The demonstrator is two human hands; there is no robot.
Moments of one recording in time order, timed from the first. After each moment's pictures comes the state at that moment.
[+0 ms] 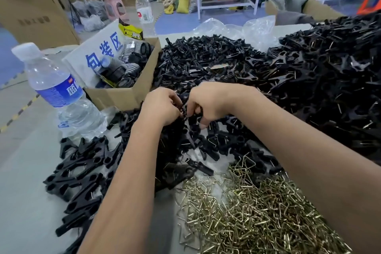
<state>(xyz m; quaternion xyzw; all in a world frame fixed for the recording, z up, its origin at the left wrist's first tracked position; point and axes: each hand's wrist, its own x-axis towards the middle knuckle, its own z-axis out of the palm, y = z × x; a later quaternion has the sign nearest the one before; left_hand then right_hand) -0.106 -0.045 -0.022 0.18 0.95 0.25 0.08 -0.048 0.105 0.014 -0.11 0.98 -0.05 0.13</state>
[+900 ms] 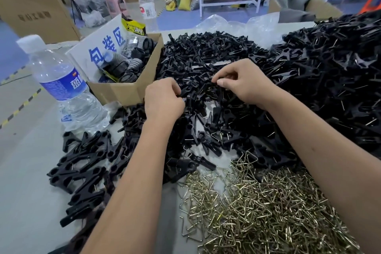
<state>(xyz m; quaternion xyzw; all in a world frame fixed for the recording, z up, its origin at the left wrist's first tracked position) -0.103 -0.038 -0.036 0.15 0.94 0.29 -0.07 -0.022 0.163 -0.010 0.04 0.93 -0.34 -0.16</state>
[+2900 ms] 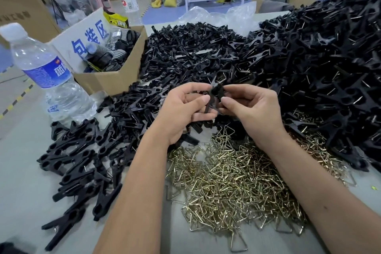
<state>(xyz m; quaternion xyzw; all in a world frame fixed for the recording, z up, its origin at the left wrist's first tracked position) -0.004 -0.030 -0.049 0.24 0.62 0.69 0.27 0.099 0.126 -0.077 0.08 0.66 -0.68 -0.31</state>
